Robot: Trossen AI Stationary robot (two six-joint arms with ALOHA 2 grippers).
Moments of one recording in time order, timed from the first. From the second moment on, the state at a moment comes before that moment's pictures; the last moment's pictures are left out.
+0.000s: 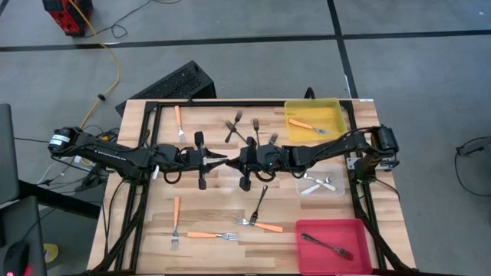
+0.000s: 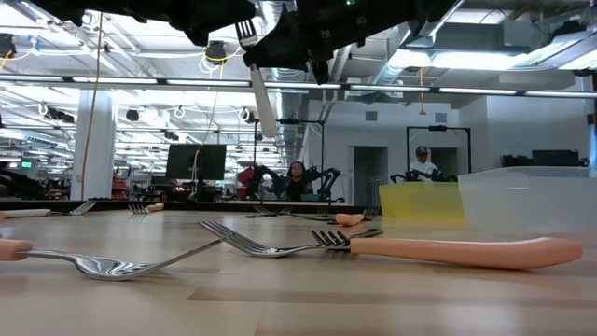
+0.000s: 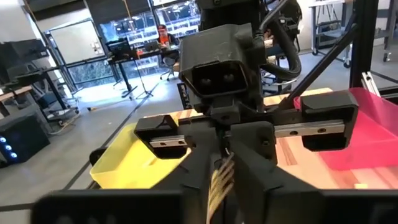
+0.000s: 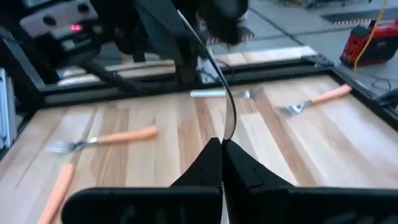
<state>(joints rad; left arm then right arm) -0.12 1.07 0.56 0.44 -0.27 0.19 0.08 1.74 1.17 0.27 0.18 0.13</state>
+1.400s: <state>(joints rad) -0.12 1.04 0.56 0.19 -0.36 -0.07 0.39 1.43 1.01 -1.25 0.41 0.85</state>
